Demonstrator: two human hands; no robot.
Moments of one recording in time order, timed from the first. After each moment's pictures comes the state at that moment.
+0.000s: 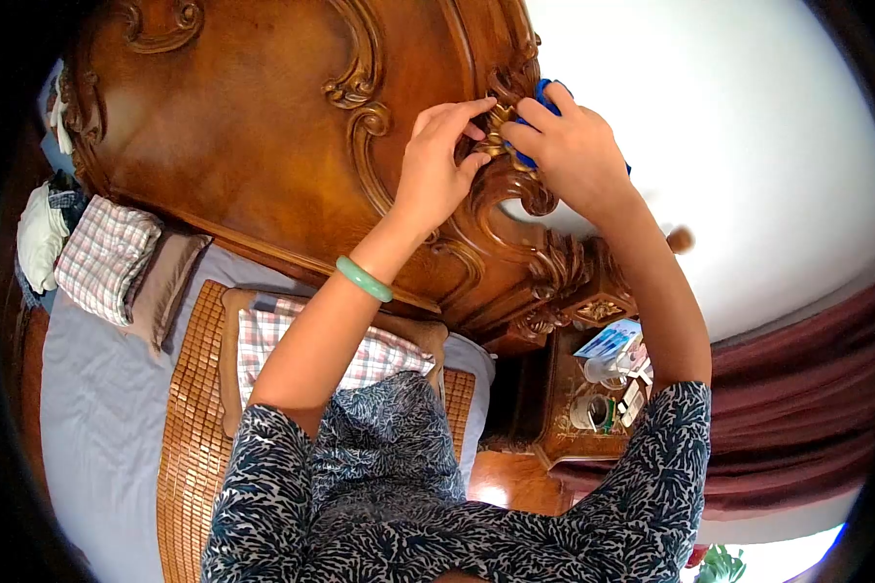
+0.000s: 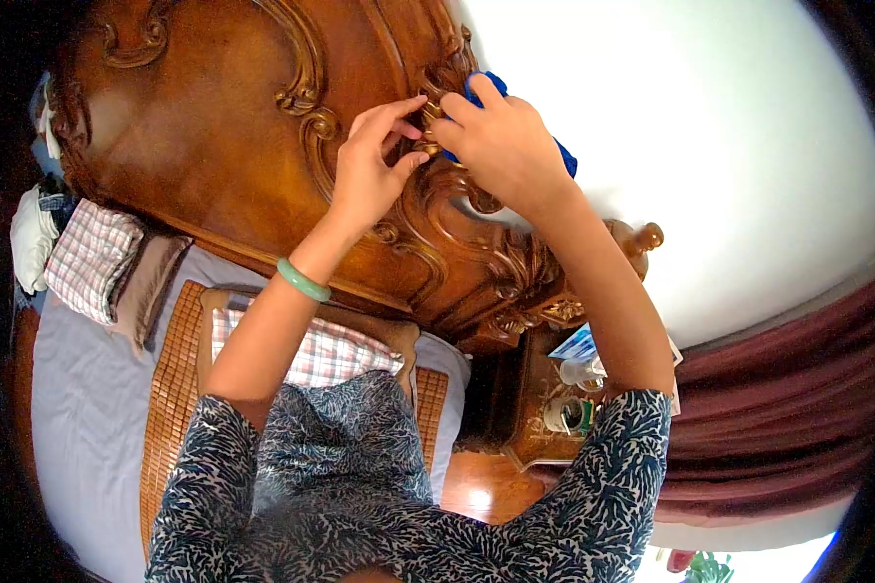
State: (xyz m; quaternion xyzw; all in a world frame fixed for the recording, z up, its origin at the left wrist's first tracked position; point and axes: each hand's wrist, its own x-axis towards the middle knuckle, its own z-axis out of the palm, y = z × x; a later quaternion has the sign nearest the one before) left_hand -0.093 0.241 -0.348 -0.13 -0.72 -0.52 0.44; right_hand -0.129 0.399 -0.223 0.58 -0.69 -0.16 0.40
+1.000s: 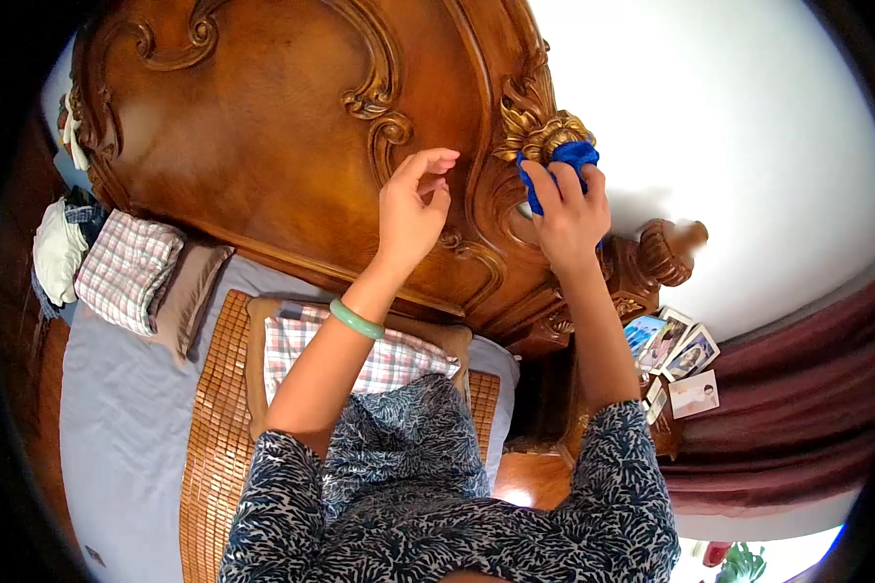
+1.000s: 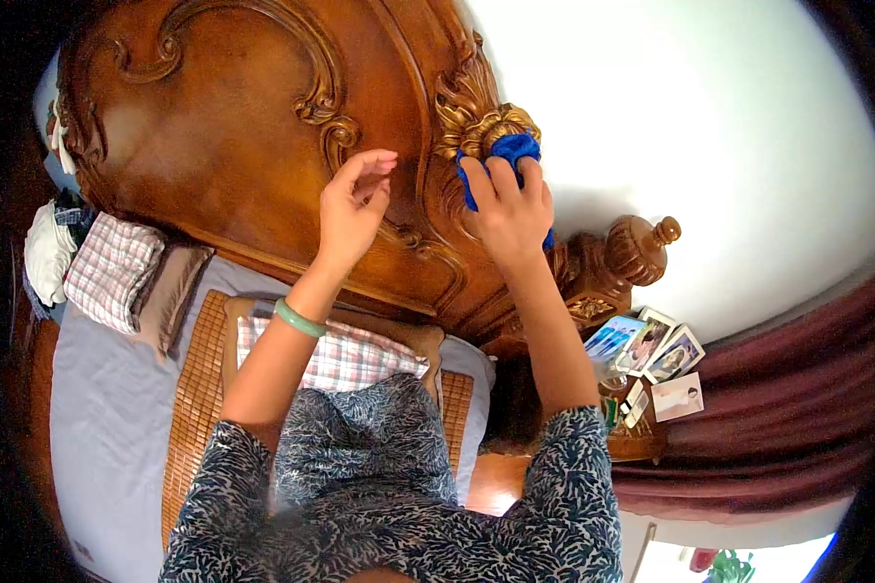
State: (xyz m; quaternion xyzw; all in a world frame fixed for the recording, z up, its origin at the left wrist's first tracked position) left_hand -0.066 0.223 -0.388 -0.06 -0.66 -0.66 0.36; right_hand -0.114 0.418 -0.324 0.38 -0.73 -0.02 0.57
